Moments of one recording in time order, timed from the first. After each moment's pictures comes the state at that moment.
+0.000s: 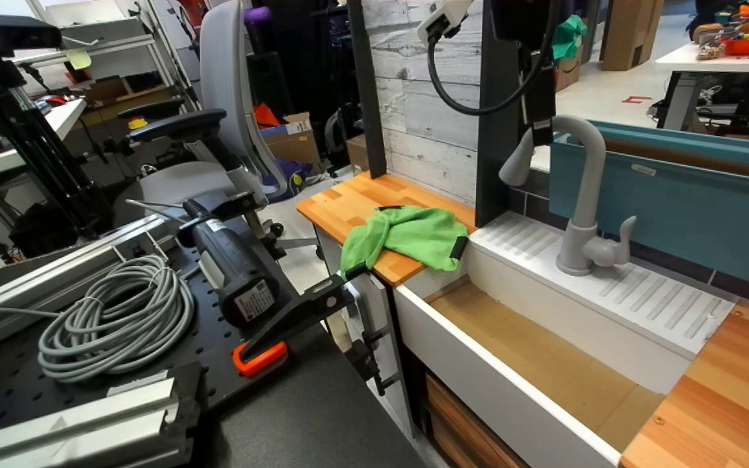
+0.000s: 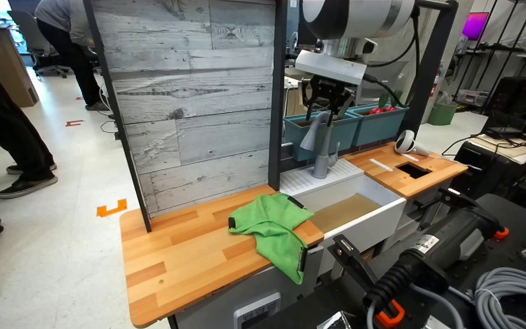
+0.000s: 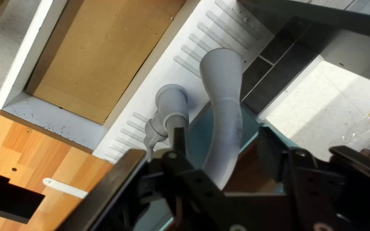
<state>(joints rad) 0.05 0.67 -0.15 -1.85 0.07 2.73 0.73</state>
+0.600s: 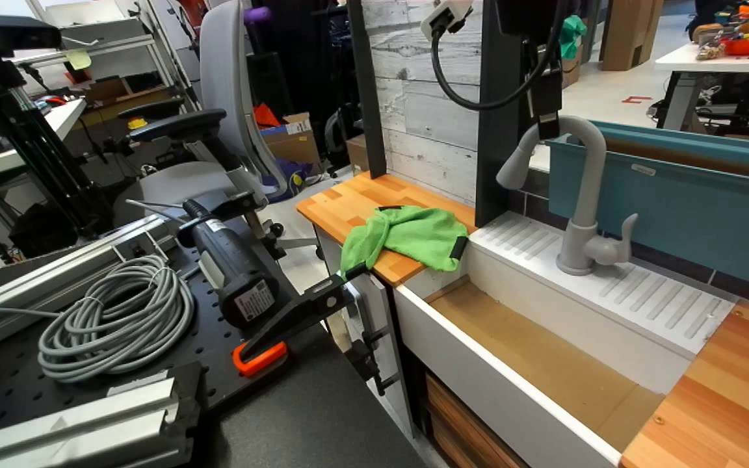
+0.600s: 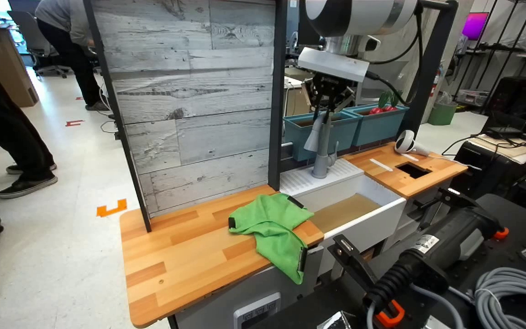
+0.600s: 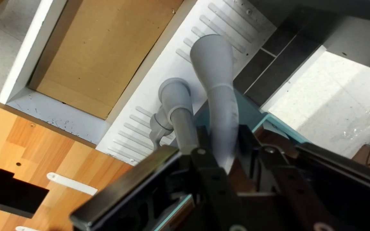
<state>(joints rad) 0.05 0.66 -0.16 -1.85 0.07 2.73 0.73</state>
